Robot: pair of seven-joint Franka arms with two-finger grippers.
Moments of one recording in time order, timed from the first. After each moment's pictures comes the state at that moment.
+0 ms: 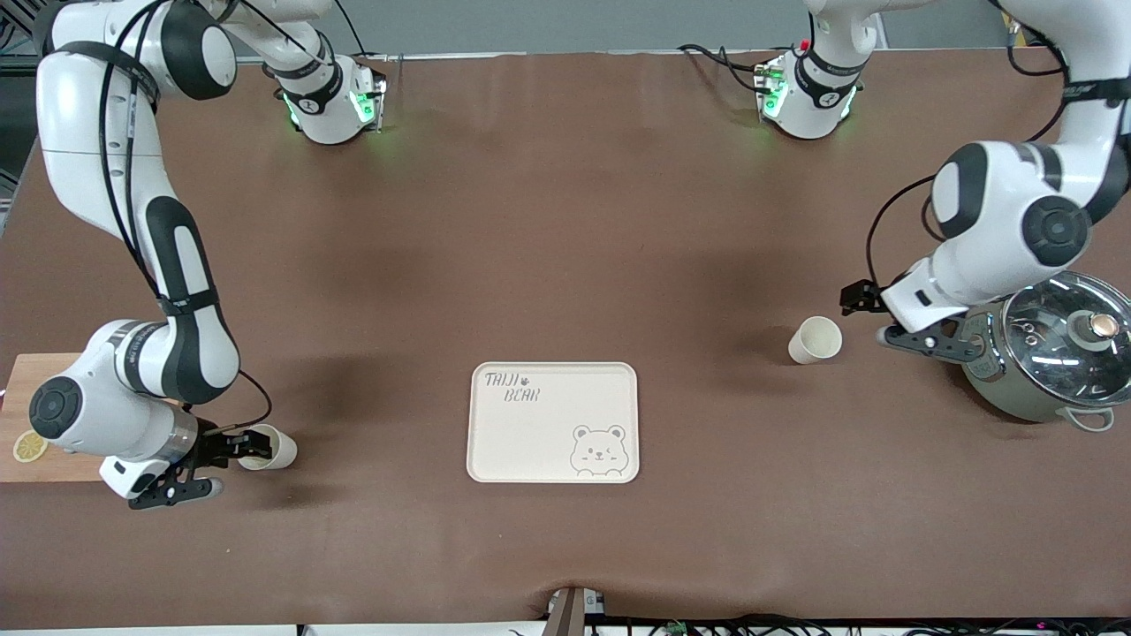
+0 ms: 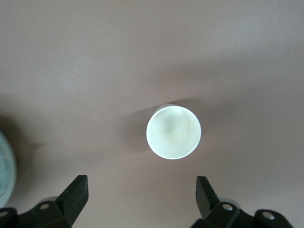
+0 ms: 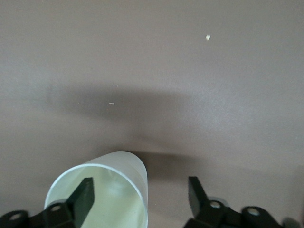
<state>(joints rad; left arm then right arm) 0.14 0.16 -0.21 -1.99 0.00 2.08 0.14 -0.03 0.83 -0.05 -1.34 0.17 2.23 -0.34</state>
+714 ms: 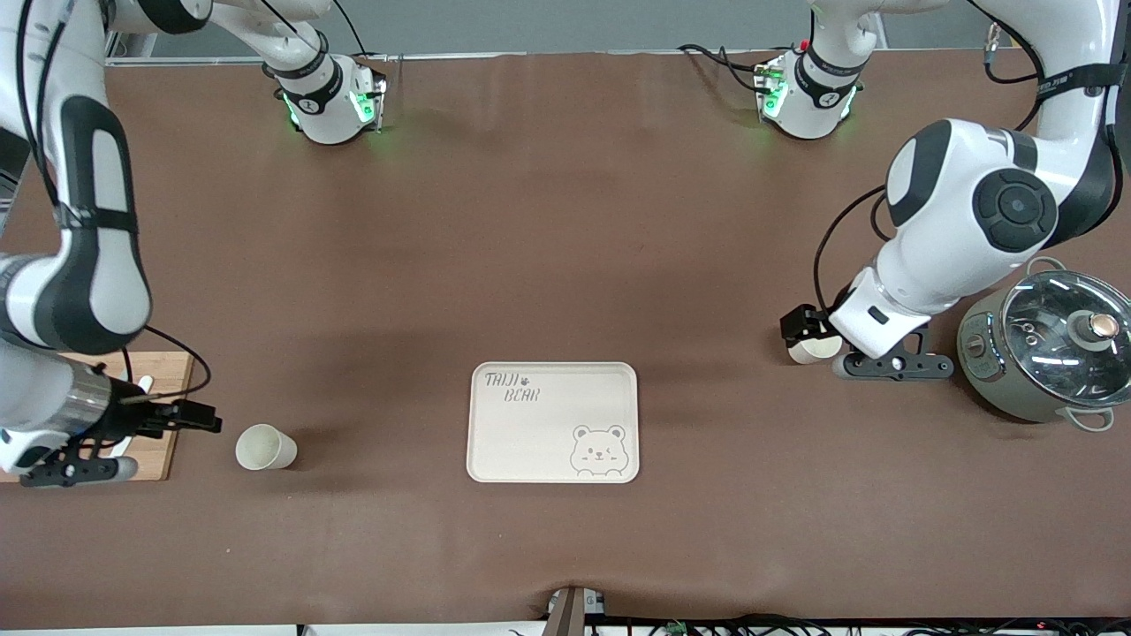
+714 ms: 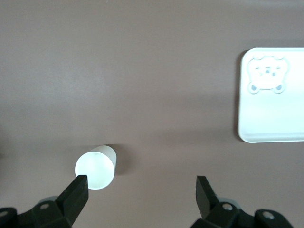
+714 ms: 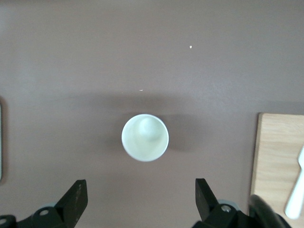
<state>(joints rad) -0.06 0.26 -0.23 -1.65 0.00 1.96 -0.26 -0.03 0.56 -0.07 -1.32 0.17 1.90 -0.20</state>
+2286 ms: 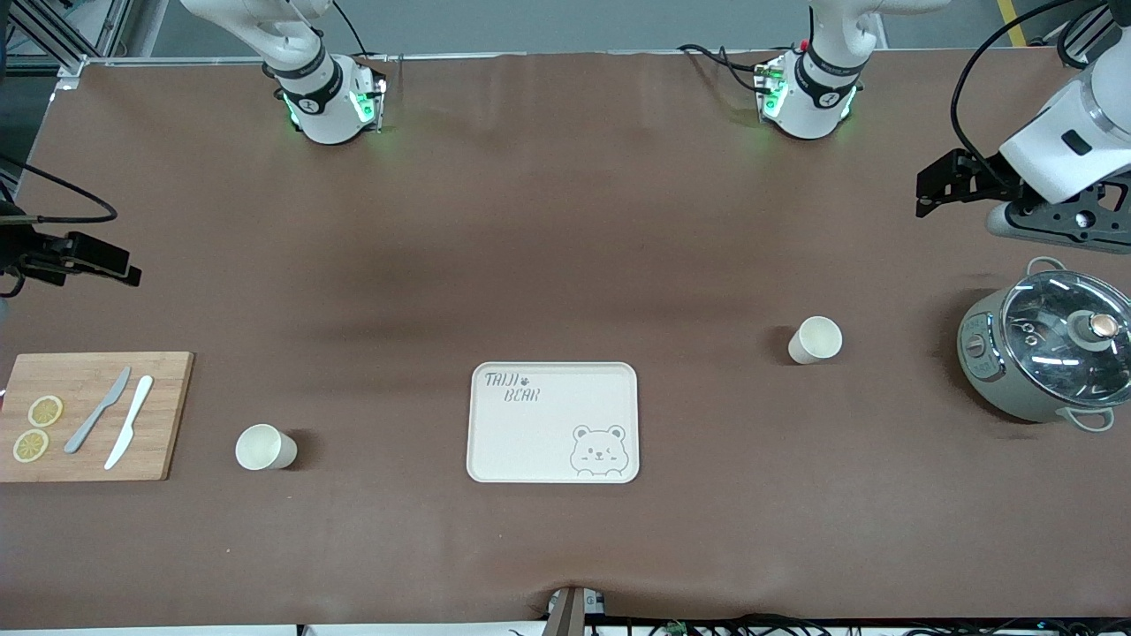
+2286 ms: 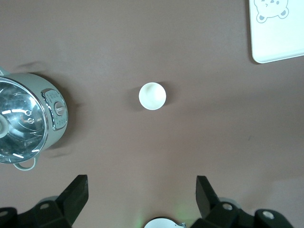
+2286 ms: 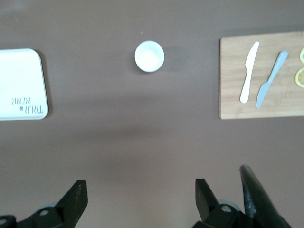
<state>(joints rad) -0.10 0.04 -0.05 -1.47 0.00 1.42 0.06 -0.01 0.19 -0.04 -1.35 0.06 1.50 -0.01</state>
